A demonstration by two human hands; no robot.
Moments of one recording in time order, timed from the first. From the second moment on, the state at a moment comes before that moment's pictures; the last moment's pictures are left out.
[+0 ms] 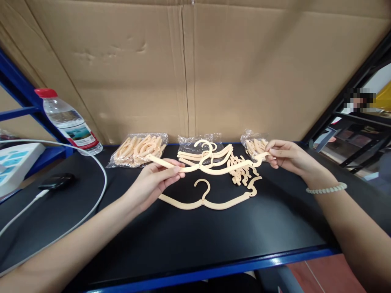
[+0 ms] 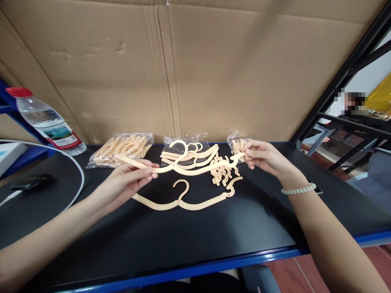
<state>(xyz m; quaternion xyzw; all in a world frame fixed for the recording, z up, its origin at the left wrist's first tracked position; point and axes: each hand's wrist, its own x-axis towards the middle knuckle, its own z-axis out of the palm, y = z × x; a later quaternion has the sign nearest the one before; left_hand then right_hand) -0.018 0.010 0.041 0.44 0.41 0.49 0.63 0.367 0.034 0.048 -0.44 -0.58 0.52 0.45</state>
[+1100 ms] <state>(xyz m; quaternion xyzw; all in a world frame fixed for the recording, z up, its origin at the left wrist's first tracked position) -0.058 0.037 0.056 0.89 0.35 0.09 0.28 0.387 0.042 0.039 -0.44 -0.71 0.55 0.05</state>
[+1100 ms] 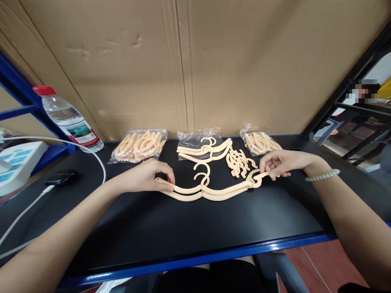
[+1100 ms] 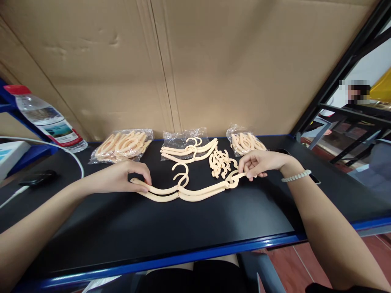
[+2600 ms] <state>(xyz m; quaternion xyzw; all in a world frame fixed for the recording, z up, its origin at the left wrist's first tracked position) -0.053 0.038 0.050 0.90 0.34 0.17 0.21 0.373 0.050 0.028 -0.51 -0.68 0.39 0.36</state>
